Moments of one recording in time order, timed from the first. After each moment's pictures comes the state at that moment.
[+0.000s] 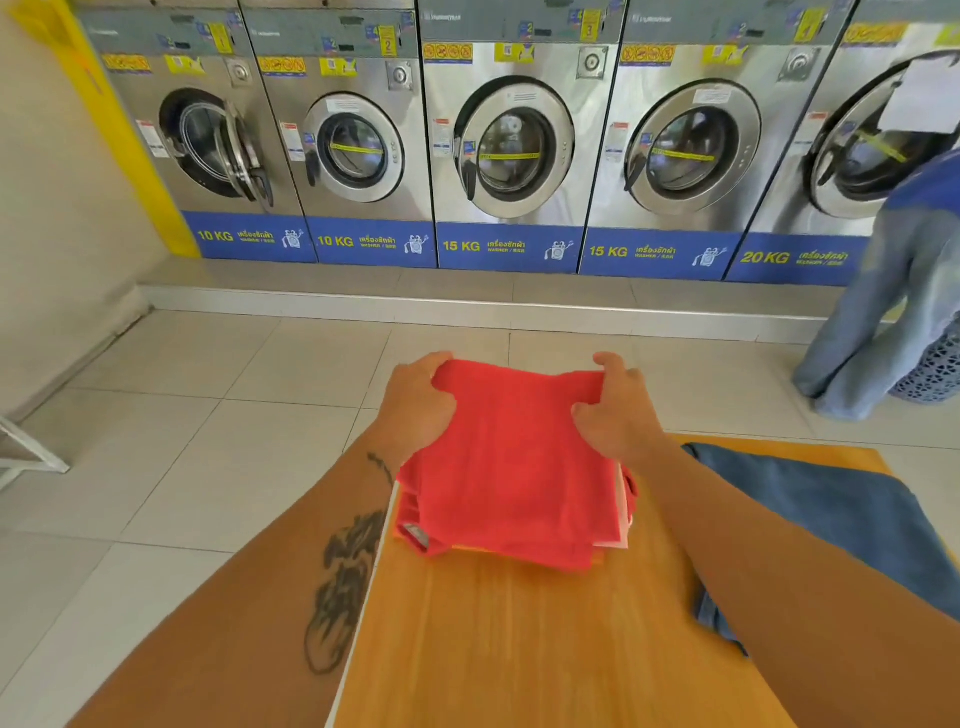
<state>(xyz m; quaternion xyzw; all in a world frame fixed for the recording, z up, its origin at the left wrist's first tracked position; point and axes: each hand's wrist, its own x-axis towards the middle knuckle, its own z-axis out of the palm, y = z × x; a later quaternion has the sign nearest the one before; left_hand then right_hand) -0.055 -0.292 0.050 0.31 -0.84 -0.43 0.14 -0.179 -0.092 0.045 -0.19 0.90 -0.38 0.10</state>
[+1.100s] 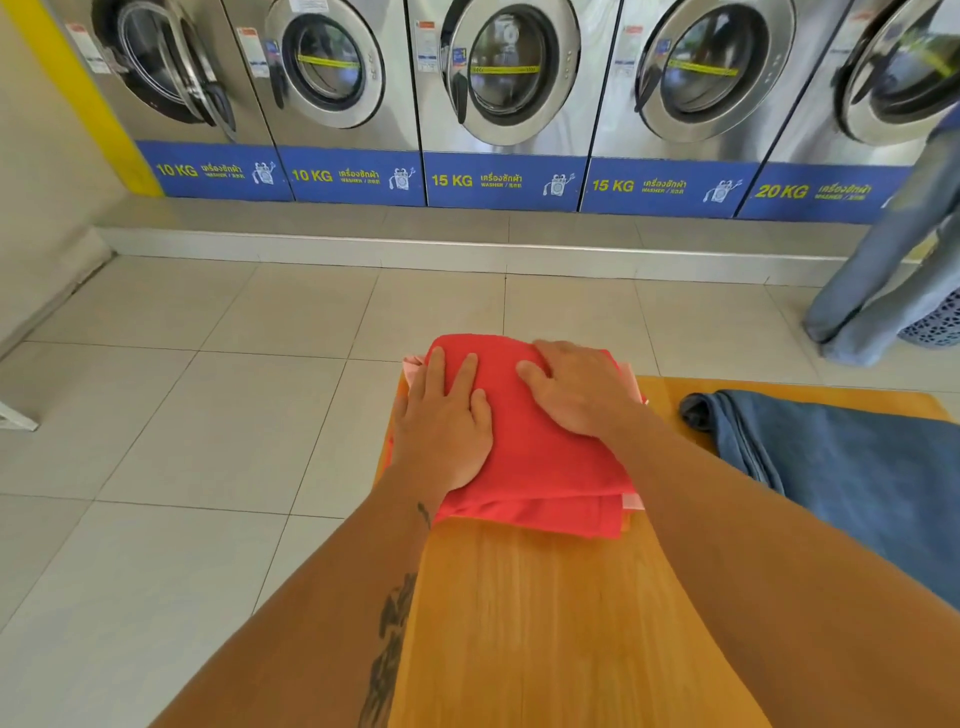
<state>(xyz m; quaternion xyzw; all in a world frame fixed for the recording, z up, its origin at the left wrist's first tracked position) -0.059 -0.262 -0.073 0.28 -0.94 -0.18 0.06 -0.197 -0.142 -0.038 -0.36 0.92 -0.13 0.11</state>
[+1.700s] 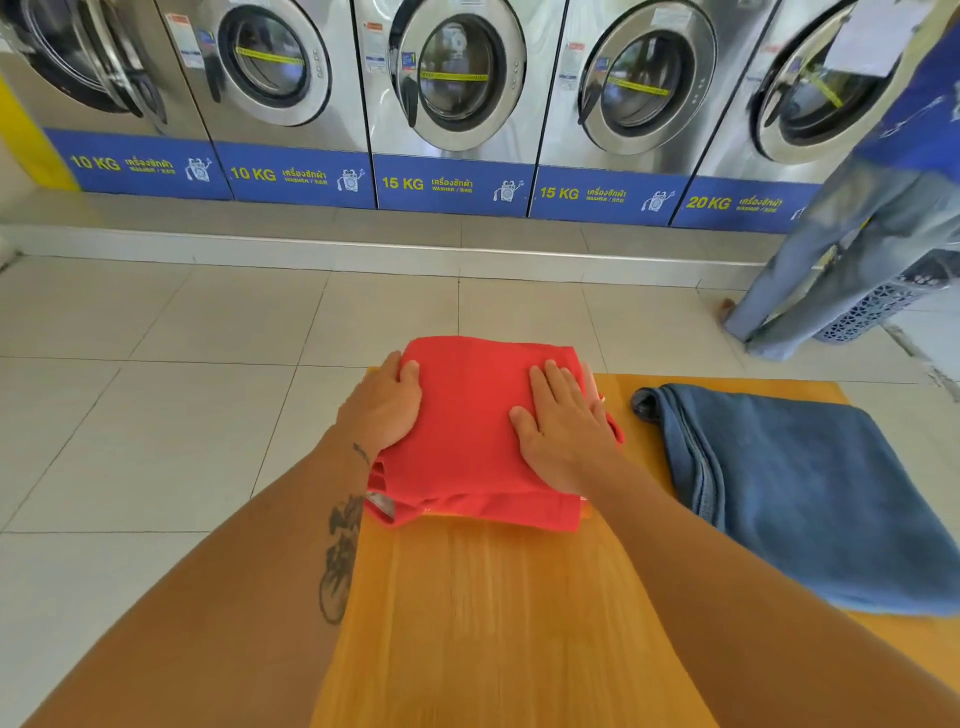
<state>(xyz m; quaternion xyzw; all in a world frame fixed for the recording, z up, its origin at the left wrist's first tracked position) -0.073 -0.314 -0.063 0.33 -0.87 -0.36 -0.02 -0.147 -0.097 -0.051 -0.30 0.94 -0.13 0.10</state>
